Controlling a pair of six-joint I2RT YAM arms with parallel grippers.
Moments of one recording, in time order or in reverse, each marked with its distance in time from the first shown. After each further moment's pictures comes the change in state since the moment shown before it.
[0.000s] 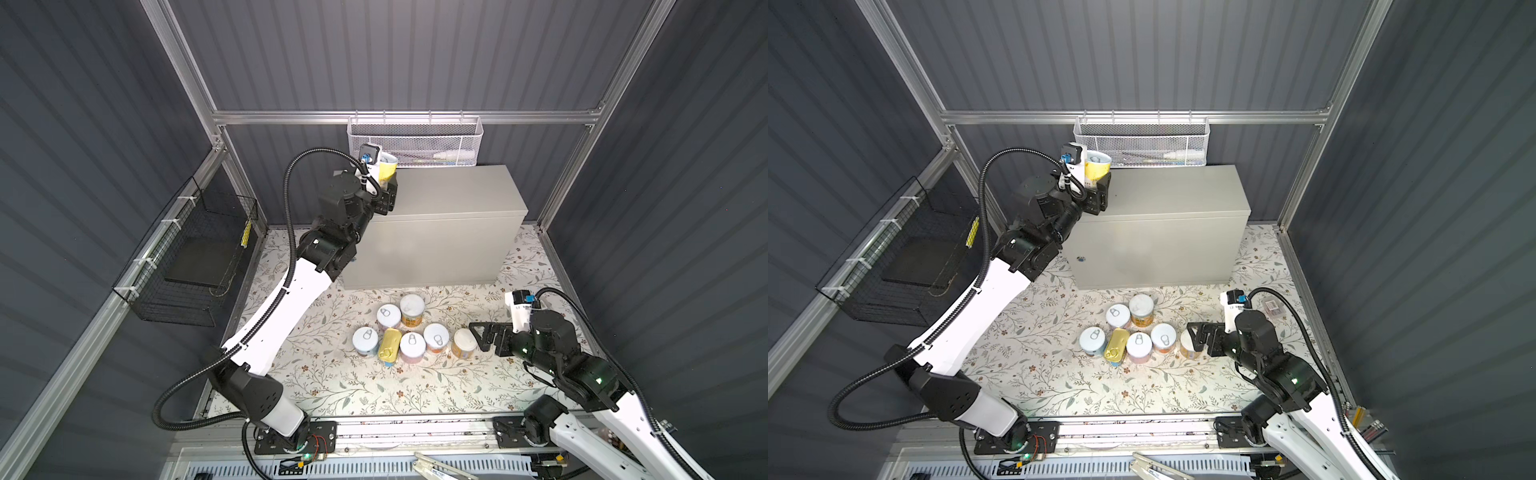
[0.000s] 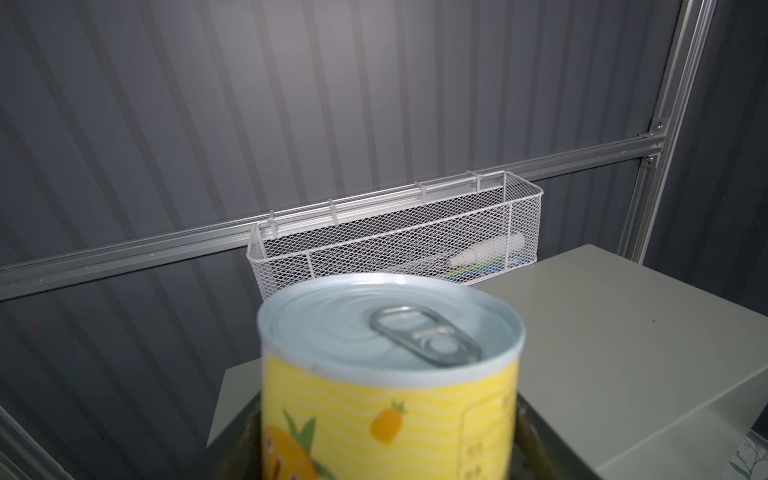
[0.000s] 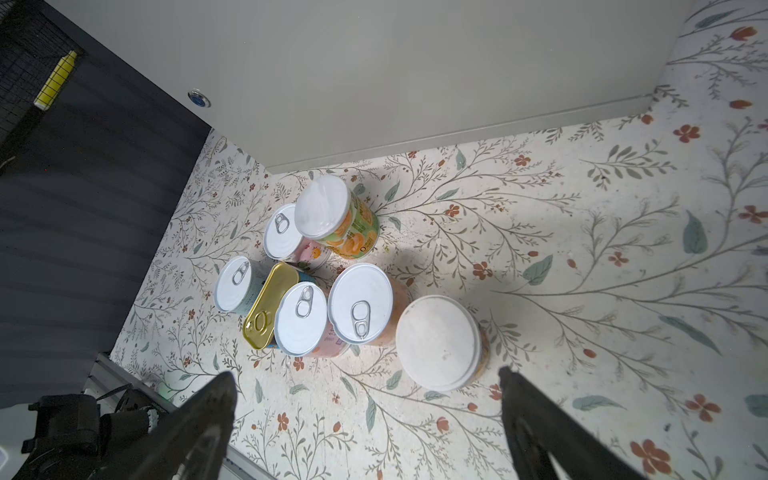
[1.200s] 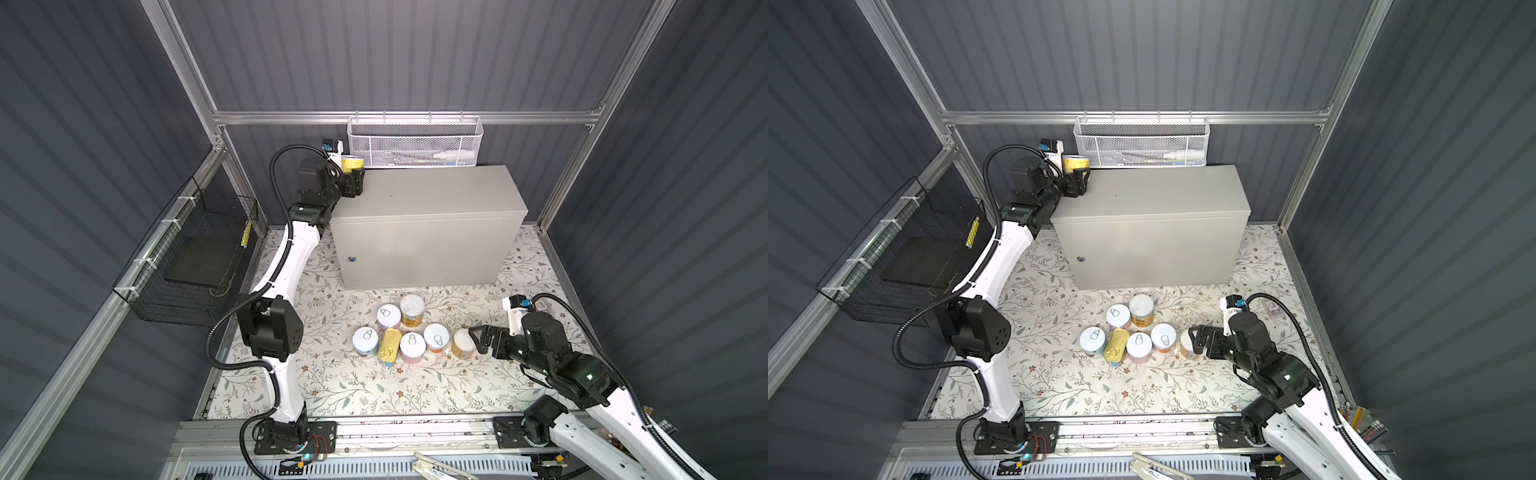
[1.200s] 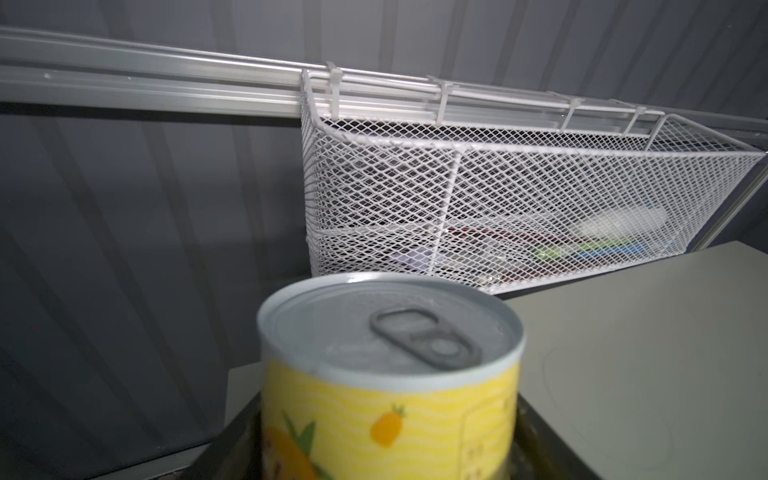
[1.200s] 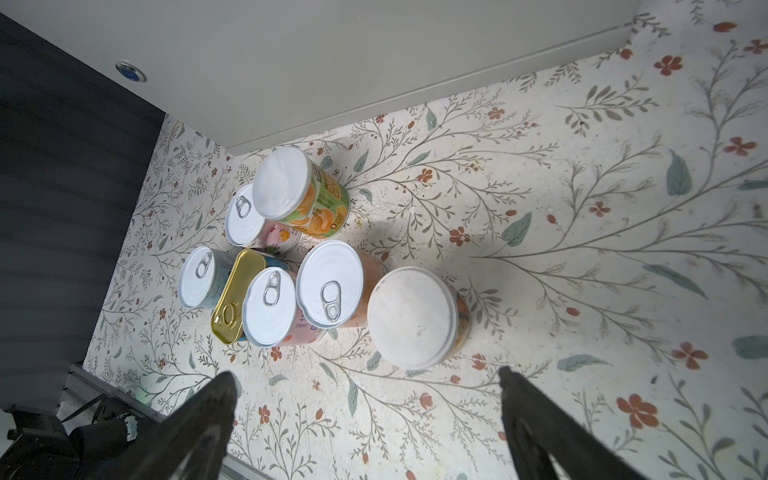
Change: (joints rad) left arm 0.365 0.376 0.248 -0.023 0.418 -0.229; right arm 0.000 0.026 -0.038 -0.032 0.026 0.058
